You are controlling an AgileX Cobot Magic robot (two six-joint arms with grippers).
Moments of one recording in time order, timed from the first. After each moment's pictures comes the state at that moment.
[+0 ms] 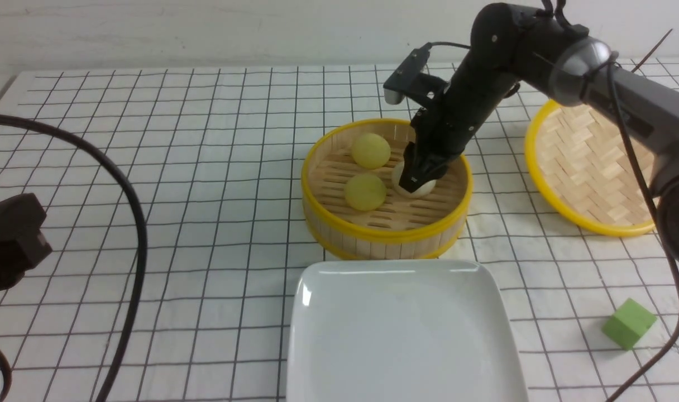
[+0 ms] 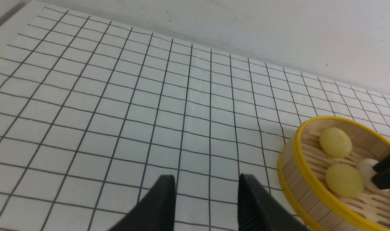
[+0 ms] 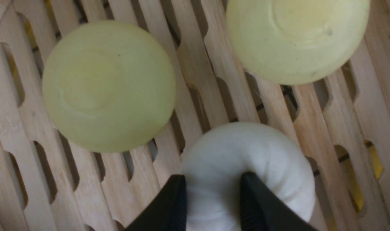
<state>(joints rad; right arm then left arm) 0.34 2.38 -2.21 0.33 1.15 -0.74 -0.14 0.63 -0.50 0.15 0.23 -0.44</state>
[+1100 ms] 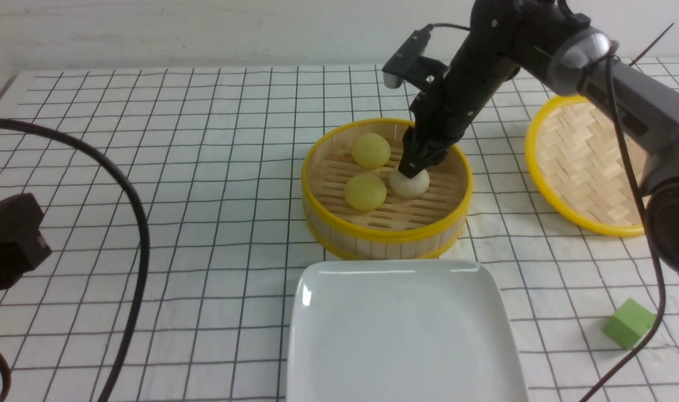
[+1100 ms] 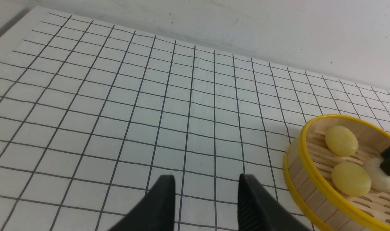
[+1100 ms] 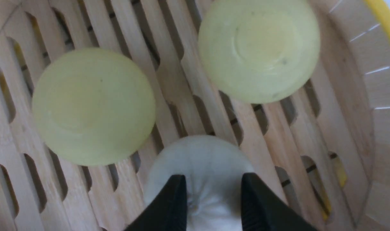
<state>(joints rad) 0.34 2.42 -2.33 0.32 1.21 -0.72 -0.14 0.63 -0.50 0.18 0.23 -0.44</state>
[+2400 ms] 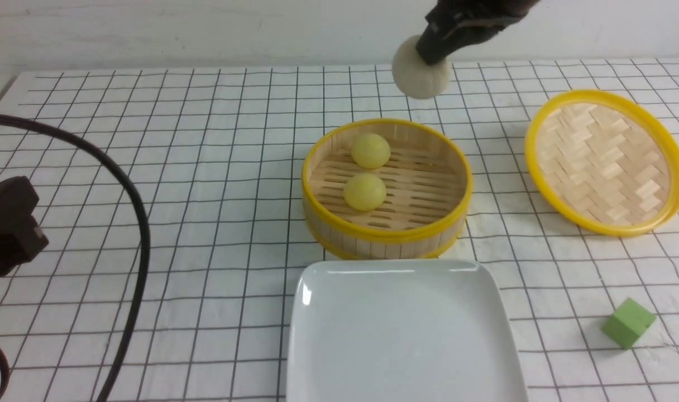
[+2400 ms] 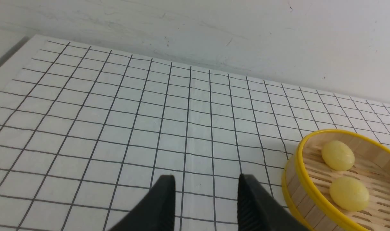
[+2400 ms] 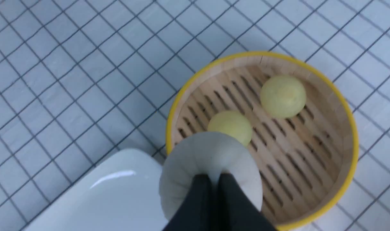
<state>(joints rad) 0.40 1.86 -2.08 0.36 1.26 -0.36 -0.14 0.63 -0.50 0.22 0.18 -0.44</state>
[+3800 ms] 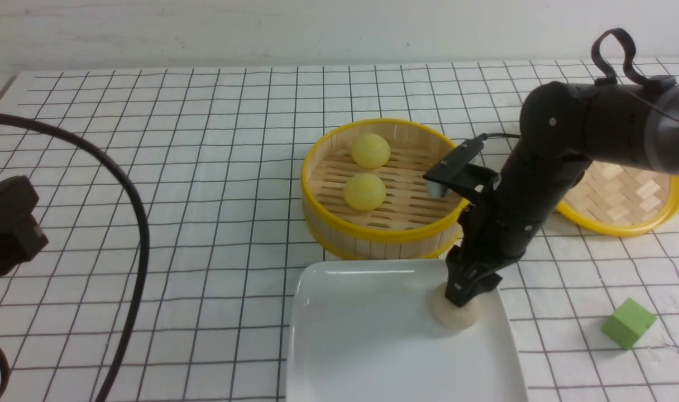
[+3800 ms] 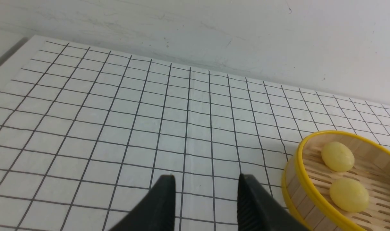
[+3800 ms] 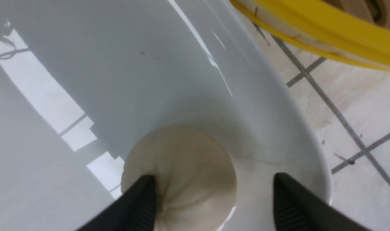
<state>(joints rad) 0.42 1.91 -1.34 0.32 0.94 -0.57 -0.14 0.63 -0.50 0.22 0.18 -0.44</state>
